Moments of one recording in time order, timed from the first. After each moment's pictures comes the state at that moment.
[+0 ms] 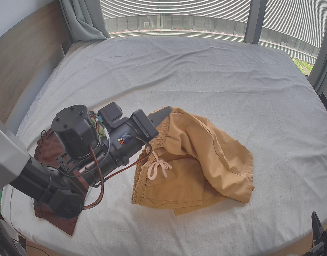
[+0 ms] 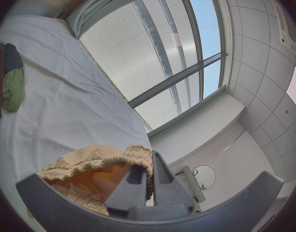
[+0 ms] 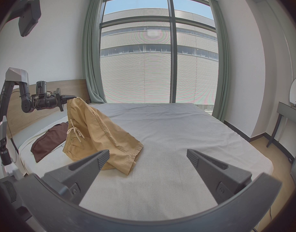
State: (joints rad) left arm -0.65 1.90 -0.74 -1.33 -0.15 -0.83; right arm -0.01 0.02 -0.02 0.00 0.01 -0.01
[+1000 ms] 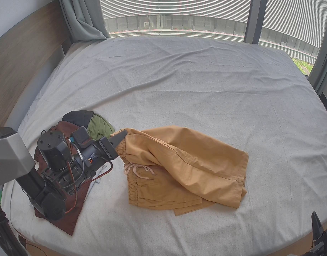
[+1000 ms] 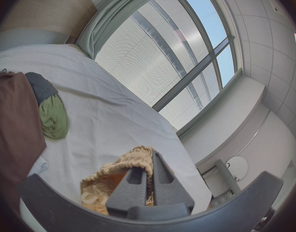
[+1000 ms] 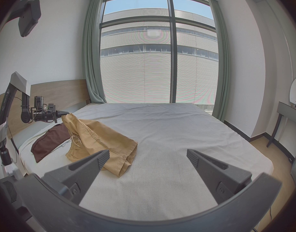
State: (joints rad) left arm -0.38 1.99 -0.48 -1.55 -0.21 -0.65; right arm -0.01 0.02 -0.02 0.00 0.01 -0.01
